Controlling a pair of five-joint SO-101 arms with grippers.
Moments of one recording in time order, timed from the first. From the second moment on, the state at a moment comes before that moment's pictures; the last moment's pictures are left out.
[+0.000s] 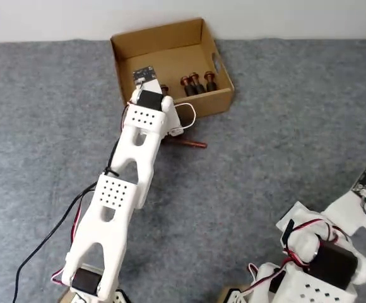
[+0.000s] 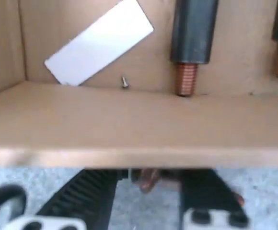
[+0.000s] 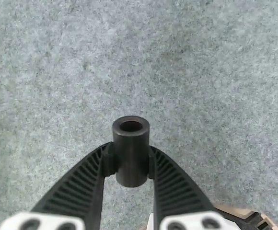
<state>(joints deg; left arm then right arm) 13.5 74.4 -77.5 98.3 44.4 21.2 -72.2 44.4 98.6 -19.3</state>
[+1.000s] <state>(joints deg) 17.9 55.3 -51.6 98.9 35.4 21.2 -72.2 44.4 98.6 -19.3</state>
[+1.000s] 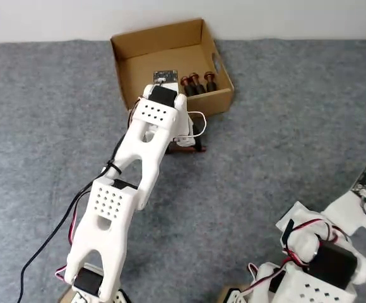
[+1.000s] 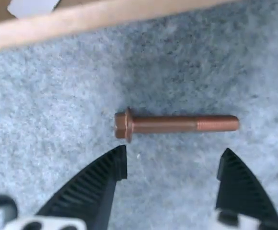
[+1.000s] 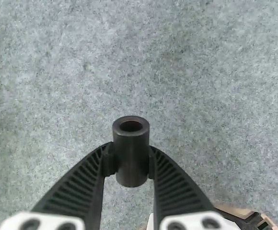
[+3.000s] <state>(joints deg) 16.7 64.1 -58.2 99.2 68.6 21.2 -72.3 44.4 98.6 -19.3</state>
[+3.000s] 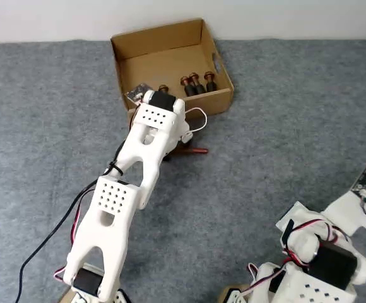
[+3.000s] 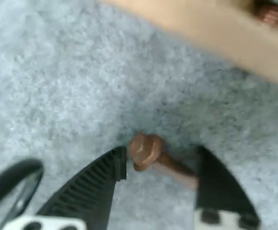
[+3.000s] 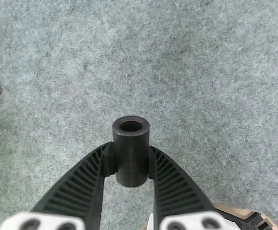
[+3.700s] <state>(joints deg) 12.6 64.0 -58.4 99.1 42.3 21.2 -72.4 44.4 98.6 -19.3</state>
